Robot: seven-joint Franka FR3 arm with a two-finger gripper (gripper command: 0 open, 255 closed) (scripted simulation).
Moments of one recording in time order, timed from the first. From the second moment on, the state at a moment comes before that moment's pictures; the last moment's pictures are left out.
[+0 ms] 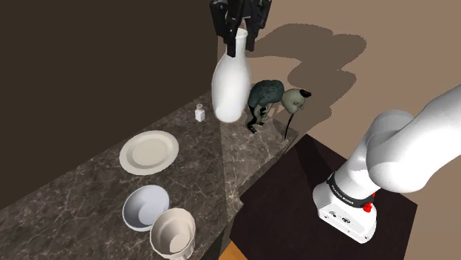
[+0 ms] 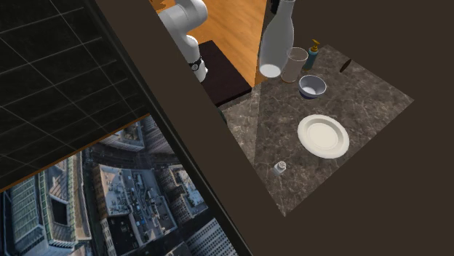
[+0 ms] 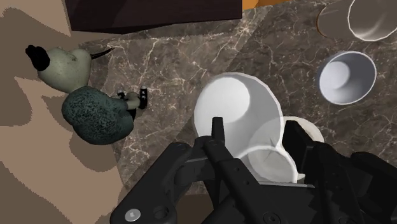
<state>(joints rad) 0.23 -0.30 0.21 -1.79 0.08 1.41 0.53</state>
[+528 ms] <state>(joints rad) 0.30 -0.34 0.33 -1.77 0.14 1.36 0.72</state>
